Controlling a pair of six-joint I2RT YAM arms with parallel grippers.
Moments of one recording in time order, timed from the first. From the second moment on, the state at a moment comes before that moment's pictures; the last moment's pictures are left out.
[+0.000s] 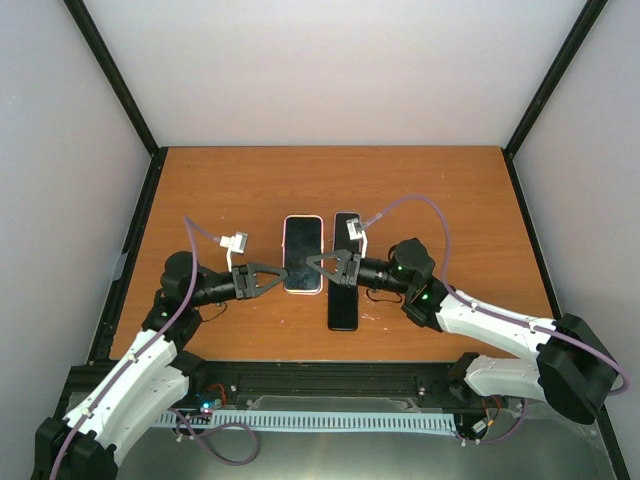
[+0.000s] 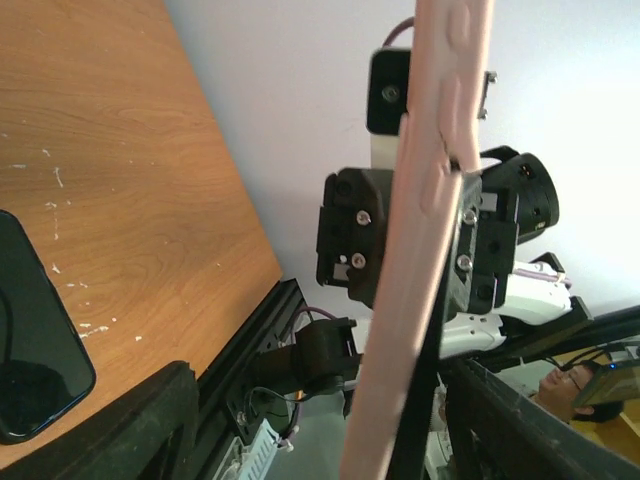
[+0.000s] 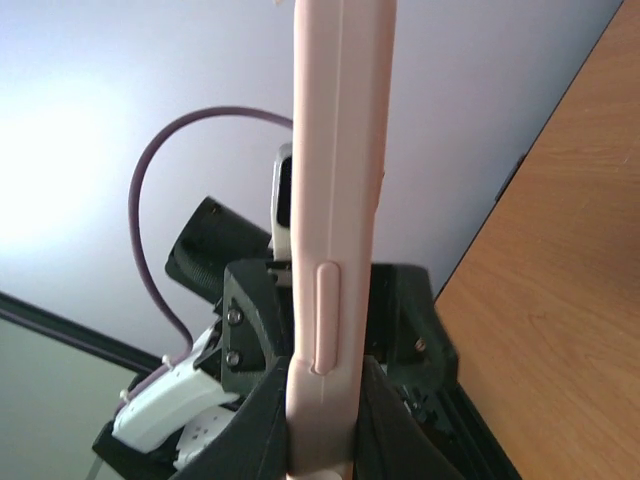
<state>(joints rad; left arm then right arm) -0.36 0.66 0.38 0.18 0.94 -1.06 0.82 1.16 0.57 0.66 -0.59 1.10</state>
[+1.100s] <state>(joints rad) -0.36 0.75 0.43 0.10 0.88 -0.94 0.82 1.26 0.57 0.67 -0.54 1.11</state>
